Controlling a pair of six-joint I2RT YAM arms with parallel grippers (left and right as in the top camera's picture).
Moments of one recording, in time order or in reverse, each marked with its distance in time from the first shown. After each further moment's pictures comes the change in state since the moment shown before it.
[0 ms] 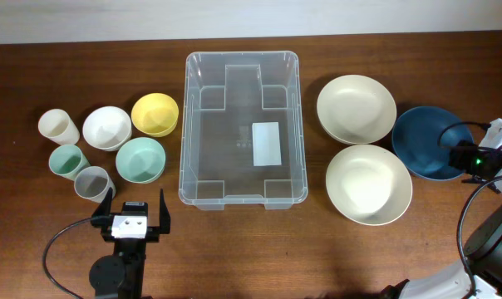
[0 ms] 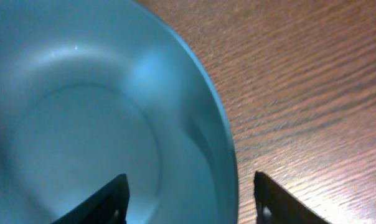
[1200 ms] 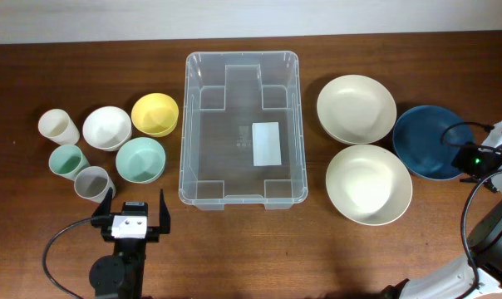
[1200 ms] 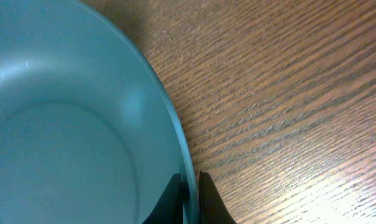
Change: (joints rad) left arm 0.000 0.000 0.000 0.000 0.000 0.000; right arm 0.000 0.058 0.003 0.063 0.048 0.097
